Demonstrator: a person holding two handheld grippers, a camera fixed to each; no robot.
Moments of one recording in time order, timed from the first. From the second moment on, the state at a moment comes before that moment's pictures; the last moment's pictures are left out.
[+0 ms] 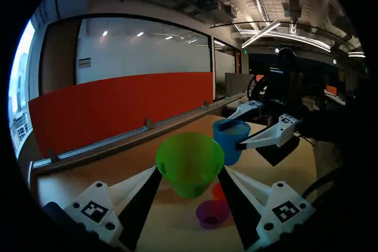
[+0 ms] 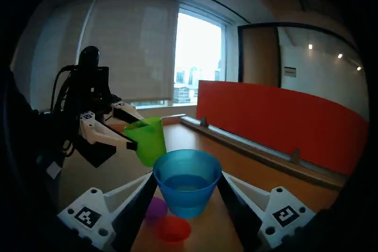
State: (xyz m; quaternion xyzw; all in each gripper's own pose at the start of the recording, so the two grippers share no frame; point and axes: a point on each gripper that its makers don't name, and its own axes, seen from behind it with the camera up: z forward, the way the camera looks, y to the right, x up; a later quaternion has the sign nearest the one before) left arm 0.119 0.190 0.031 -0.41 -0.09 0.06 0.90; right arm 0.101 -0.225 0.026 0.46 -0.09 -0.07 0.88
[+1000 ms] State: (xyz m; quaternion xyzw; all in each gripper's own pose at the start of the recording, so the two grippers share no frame) left arm 0.128 0.198 -0.002 -0.42 -0.04 0.01 0.91; right arm 0.109 -0.224 0.006 0.46 -0.08 -0.07 0.88
